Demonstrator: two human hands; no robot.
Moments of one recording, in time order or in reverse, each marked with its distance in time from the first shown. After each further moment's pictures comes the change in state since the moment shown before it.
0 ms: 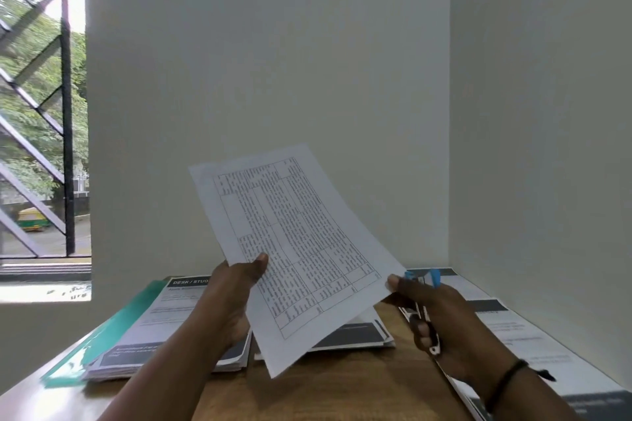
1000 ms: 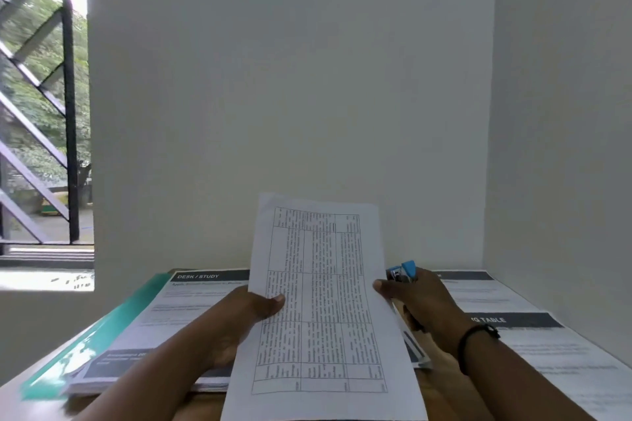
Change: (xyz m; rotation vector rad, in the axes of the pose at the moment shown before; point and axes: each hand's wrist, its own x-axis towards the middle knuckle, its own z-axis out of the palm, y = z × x) left_hand 0.070 -0.041 -0.055 0.270 -0.214 -0.299; right_hand 0.115 0.036 0.023 -0.398 0.023 -0.139
